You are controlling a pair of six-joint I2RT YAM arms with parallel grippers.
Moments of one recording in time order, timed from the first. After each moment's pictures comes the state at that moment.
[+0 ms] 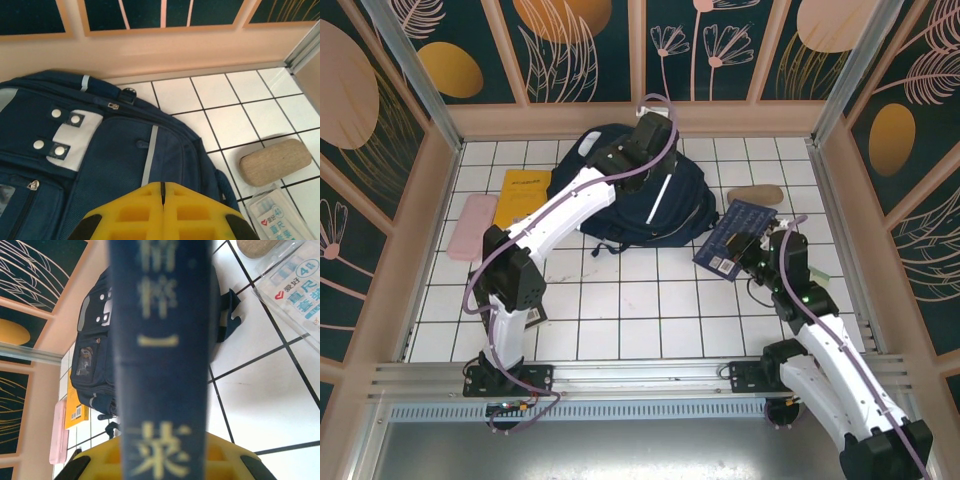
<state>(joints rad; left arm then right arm) -0.76 2.04 2.06 -0.64 -0.32 -0.44 0.30 0.68 0.52 -0.34 -0.14 0.91</state>
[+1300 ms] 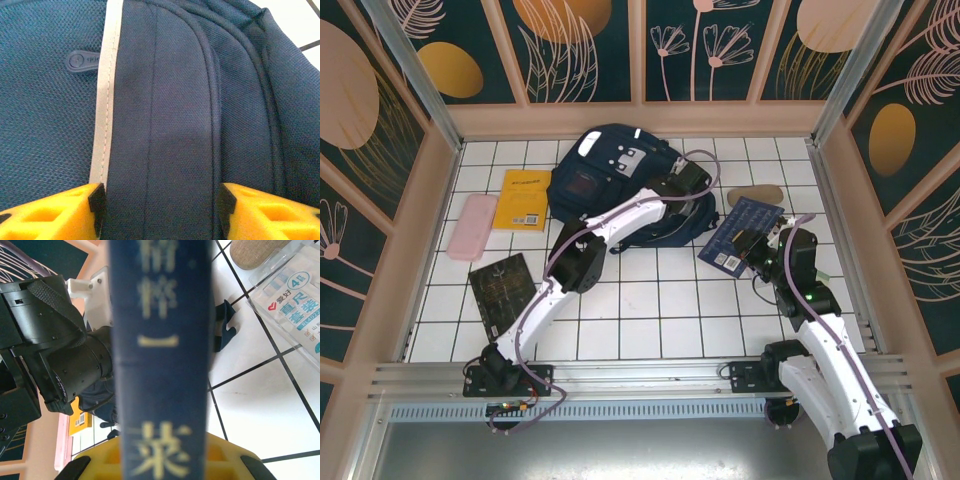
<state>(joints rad) -0.80 2.59 2.34 -0.70 -0.44 -0.31 0.19 0.68 0.52 -0.33 -0.24 0.89</state>
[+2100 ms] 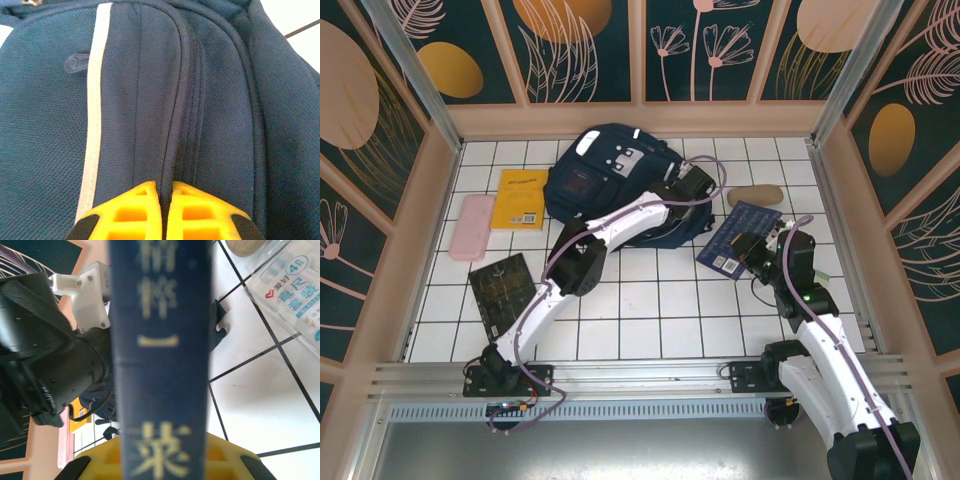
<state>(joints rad) -0.83 2.53 2.28 -0.72 -0.51 -0.27 0.18 0.68 0.49 -0.30 -0.26 0.91</state>
